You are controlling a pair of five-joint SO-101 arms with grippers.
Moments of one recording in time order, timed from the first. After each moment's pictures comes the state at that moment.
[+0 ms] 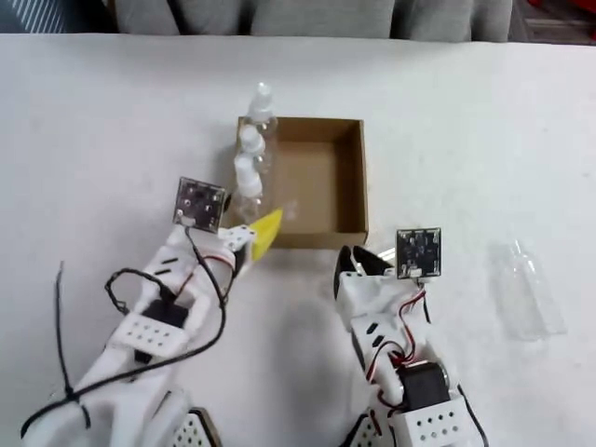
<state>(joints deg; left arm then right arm) 11.6 -42.9 83.6 -5.9 3.9 -17.9 -103.1 94.8 45.9 -12.1</state>
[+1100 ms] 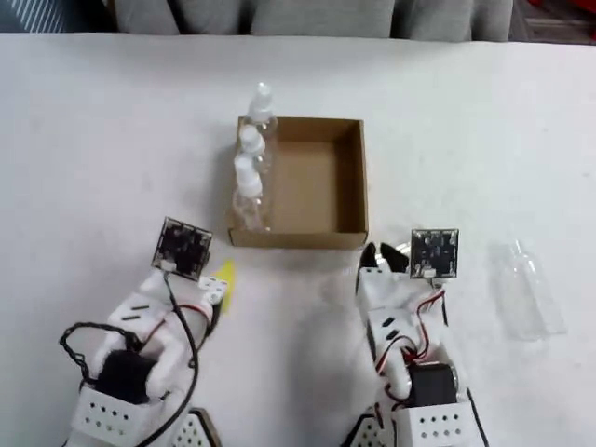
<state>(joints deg) 11.6 -91.9 84.9 56.5 0.3 -8.9 -103.1 94.8 45.9 -3.6</state>
